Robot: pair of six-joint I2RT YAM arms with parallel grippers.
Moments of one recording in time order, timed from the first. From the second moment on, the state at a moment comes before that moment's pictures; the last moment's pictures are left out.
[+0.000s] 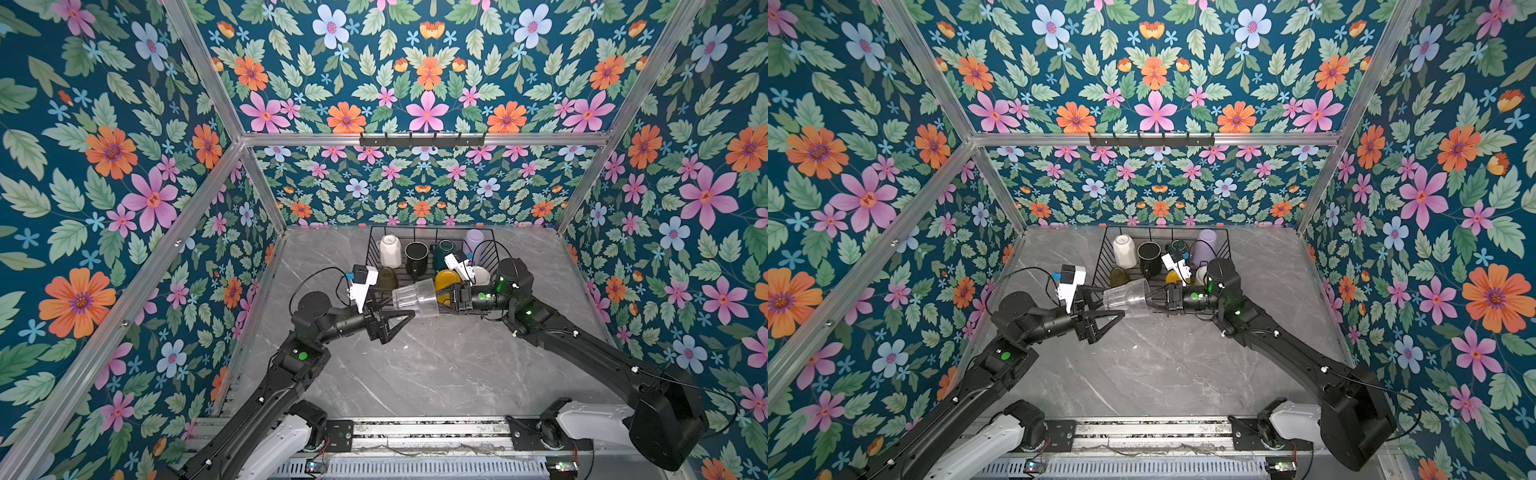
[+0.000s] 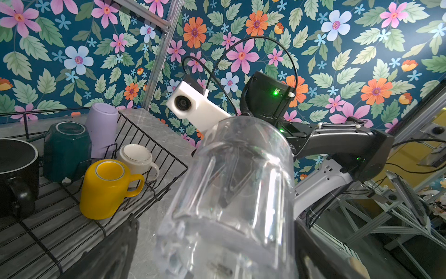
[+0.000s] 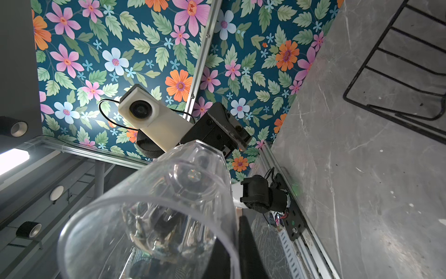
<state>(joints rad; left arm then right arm) -0.53 0.79 0.65 0.18 0.74 -0.49 0.59 1.27 0.88 0.31 -0.96 1.10</state>
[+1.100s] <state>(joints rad) -0.56 0.82 0.67 0.23 0.81 -0.49 0.67 1.39 0.91 0.49 -1.00 1.20</state>
